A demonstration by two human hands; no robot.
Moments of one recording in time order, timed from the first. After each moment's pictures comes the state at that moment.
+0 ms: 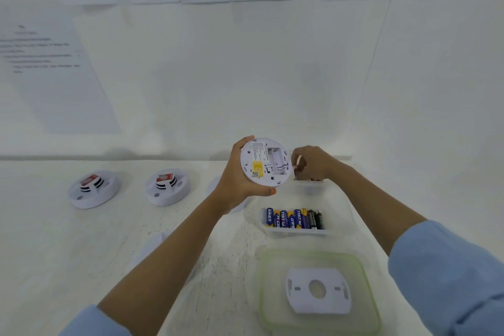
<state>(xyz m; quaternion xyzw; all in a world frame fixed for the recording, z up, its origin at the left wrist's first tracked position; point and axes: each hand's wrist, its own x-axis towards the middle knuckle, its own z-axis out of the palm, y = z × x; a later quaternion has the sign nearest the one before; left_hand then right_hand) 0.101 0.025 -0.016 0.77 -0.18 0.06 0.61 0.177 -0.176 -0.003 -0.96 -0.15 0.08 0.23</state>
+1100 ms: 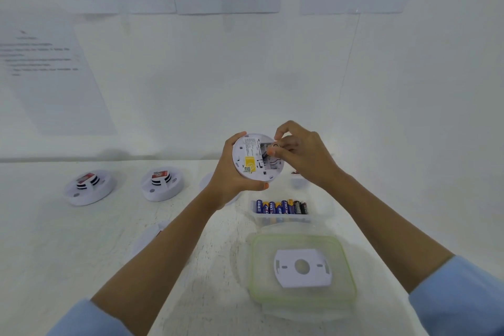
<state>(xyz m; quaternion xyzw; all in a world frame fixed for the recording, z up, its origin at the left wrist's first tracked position) 0.072 0.018 0.001 0.74 -0.20 0.06 0.63 0.072 -0.155 0.052 -0.83 -0.23 -0.13 0.48</state>
